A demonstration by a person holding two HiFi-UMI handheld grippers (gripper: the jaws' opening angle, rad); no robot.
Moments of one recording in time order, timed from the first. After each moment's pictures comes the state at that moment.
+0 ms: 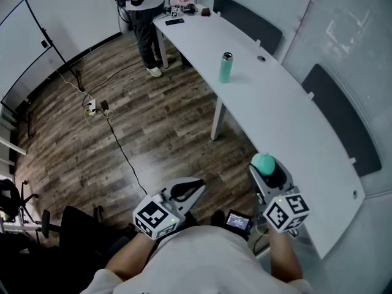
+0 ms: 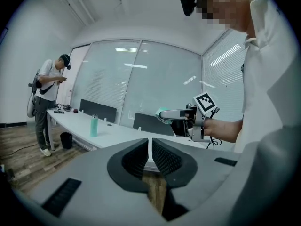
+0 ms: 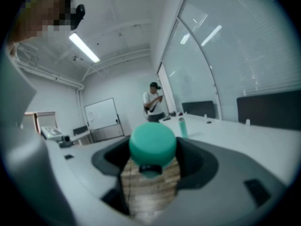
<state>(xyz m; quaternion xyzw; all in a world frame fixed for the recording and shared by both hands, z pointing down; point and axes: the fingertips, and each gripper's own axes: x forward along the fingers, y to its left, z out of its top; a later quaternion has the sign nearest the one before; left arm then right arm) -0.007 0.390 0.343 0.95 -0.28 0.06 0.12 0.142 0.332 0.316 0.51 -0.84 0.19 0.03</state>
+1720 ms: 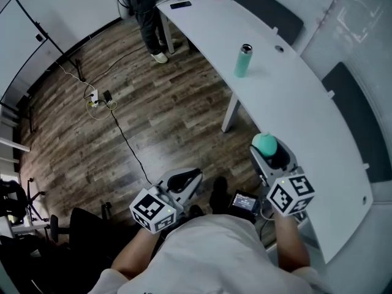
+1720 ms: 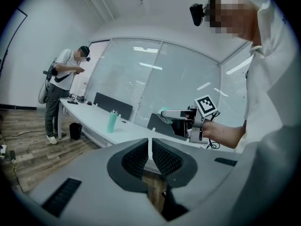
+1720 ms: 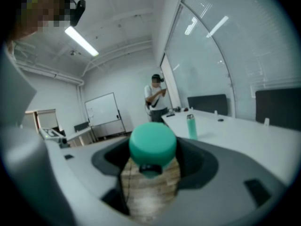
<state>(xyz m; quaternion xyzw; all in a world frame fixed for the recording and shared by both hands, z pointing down) -0.075 0.282 0.377 0.93 -0.33 0.04 0.19 0.080 0.204 0.347 0.49 -0.85 0.20 0.06</state>
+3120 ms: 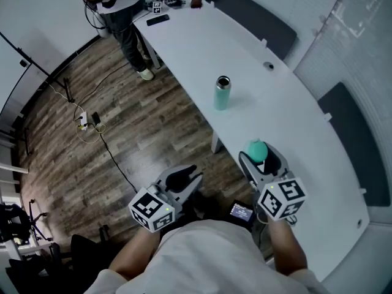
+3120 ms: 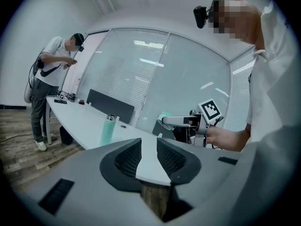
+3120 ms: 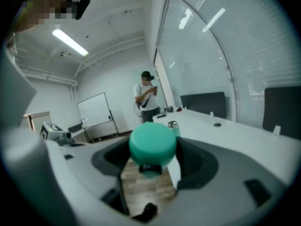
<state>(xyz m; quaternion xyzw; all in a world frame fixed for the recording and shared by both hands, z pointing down) 0.013 0.075 0.392 0.93 -0.31 0.05 0.20 0.153 0.021 0.380 0.50 -0.84 0.22 0.06</state>
